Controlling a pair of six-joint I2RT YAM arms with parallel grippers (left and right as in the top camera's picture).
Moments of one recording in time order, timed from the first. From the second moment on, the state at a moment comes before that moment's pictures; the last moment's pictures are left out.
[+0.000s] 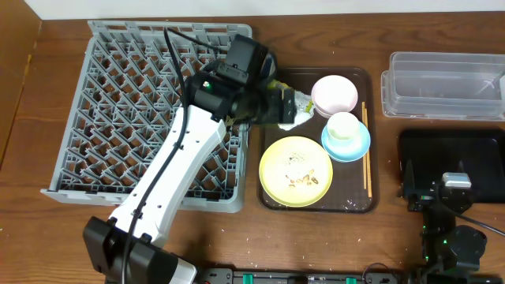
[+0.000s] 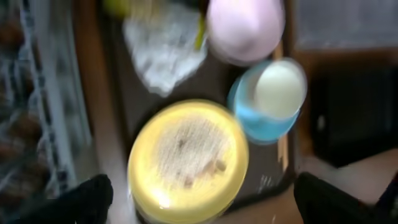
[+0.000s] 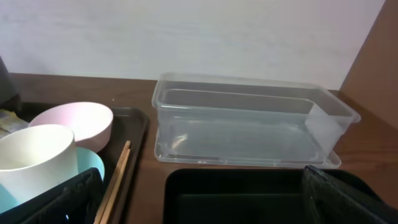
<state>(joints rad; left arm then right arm) -0.44 1.63 1.59 -1.02 0.24 -0.41 -0.10 0.01 0.01 -0.07 -0.03 -0.06</state>
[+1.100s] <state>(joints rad) 0.30 1.18 1.61 -1.31 0.00 -0.41 -0.10 0.01 0.01 -0.07 -0.03 -0.06</state>
